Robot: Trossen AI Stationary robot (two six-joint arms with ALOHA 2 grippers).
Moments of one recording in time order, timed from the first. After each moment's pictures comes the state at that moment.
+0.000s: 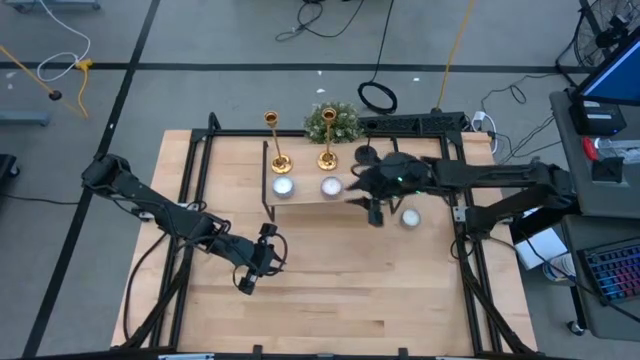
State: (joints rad) left arm -0.46 1.27 0.77 -0.16 -0.16 0.03; right arm -0.07 1.28 1.11 -0.38 -0.05 -0.04
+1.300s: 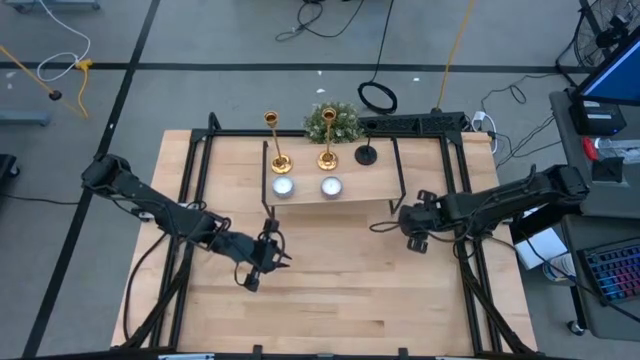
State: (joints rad) left arm -0.44 1.27 0.77 -0.07 -0.21 0.10; right arm 0.15 1.12 0.59 -0.84 0.23 0.38
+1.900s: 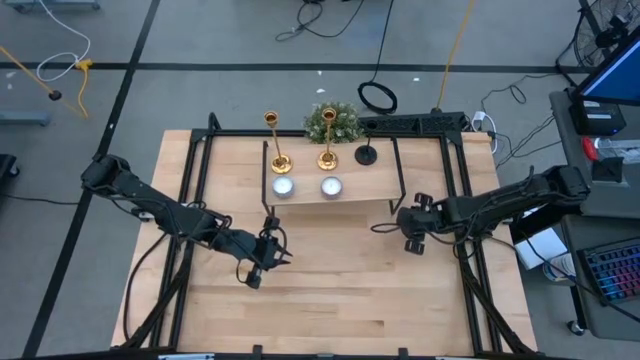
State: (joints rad) left arm -0.42 1.27 0.77 -0.08 -0.21 0.12; right arm 0.15 1.12 0.47 -0.63 0.23 0.37
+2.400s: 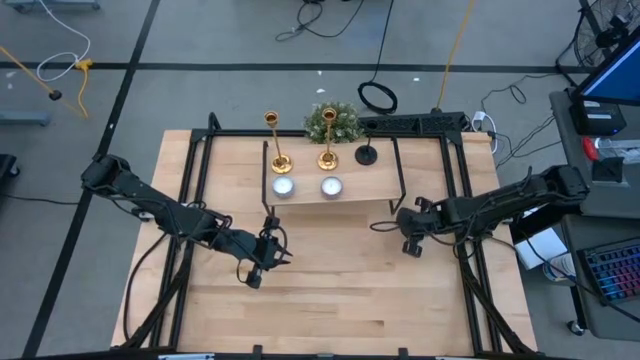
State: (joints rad) left arm -0.42 1.27 0.76 -0.08 -0.21 0.10; right arm 0.16 1.12 0.46 -0.59 0.14 0.49
